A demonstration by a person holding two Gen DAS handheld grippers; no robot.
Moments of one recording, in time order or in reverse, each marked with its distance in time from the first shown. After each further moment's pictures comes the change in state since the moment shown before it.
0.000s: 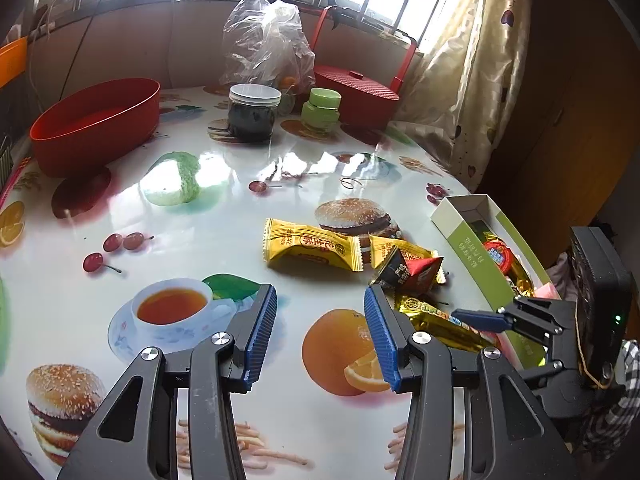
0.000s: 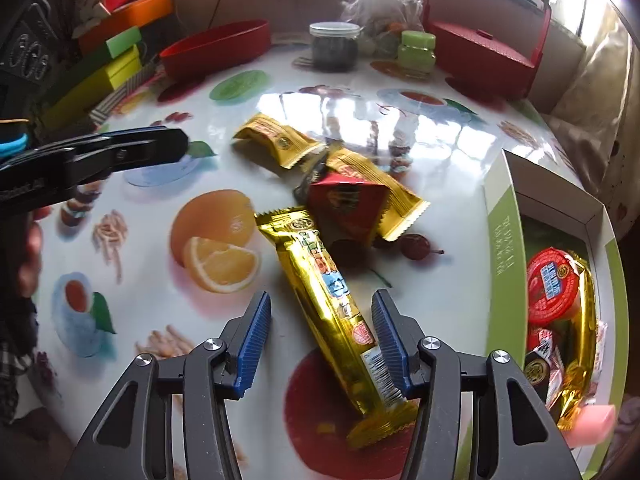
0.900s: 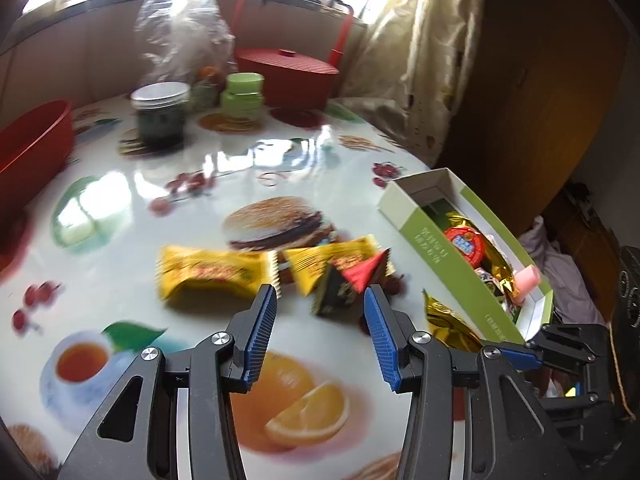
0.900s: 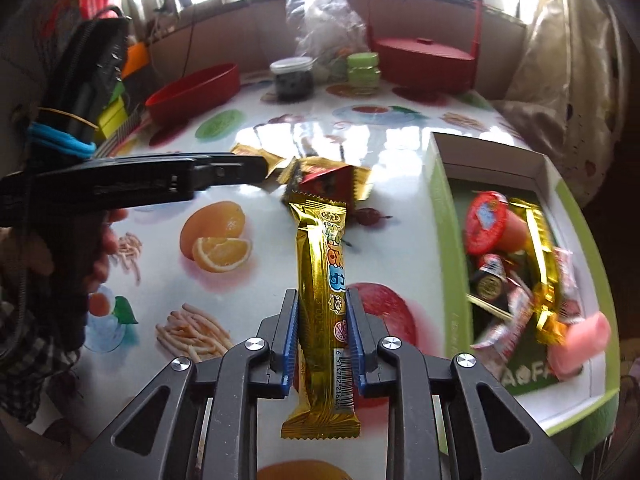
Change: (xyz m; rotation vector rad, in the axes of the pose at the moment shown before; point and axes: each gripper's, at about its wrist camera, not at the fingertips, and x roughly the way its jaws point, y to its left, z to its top) left arm 0.051 -0.051 0.020 0.147 0.071 -0.131; right arm -0.050 -0.012 -0.039 0.163 -0.135 -0.050
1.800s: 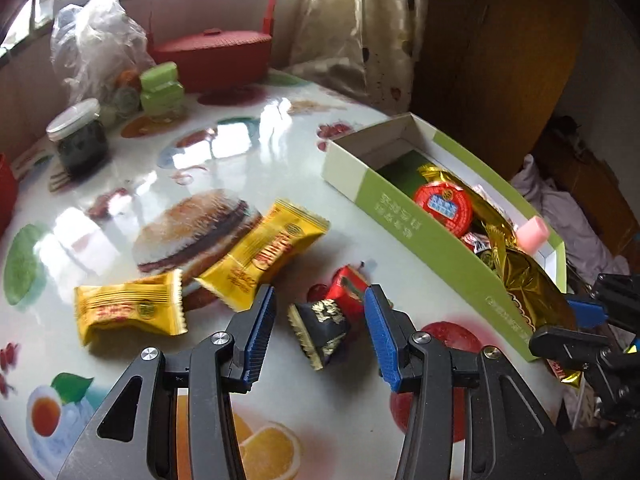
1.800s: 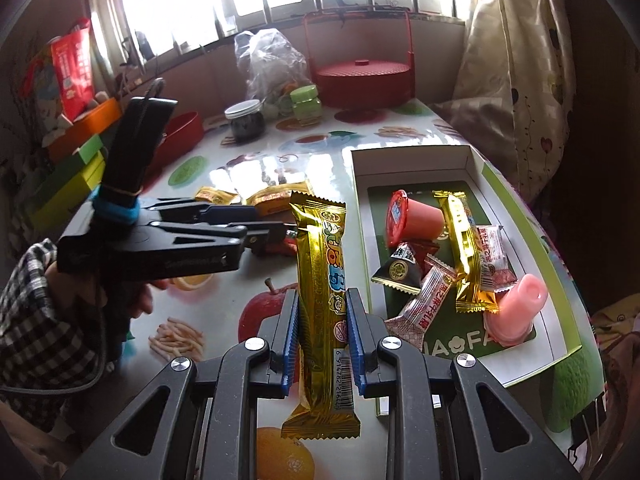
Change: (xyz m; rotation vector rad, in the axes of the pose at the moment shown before) left arm 0.047 -0.048 0.002 0.190 0.117 -0.018; right arm -0.045 -0.037 -0.016 0.136 -0.103 -0.041
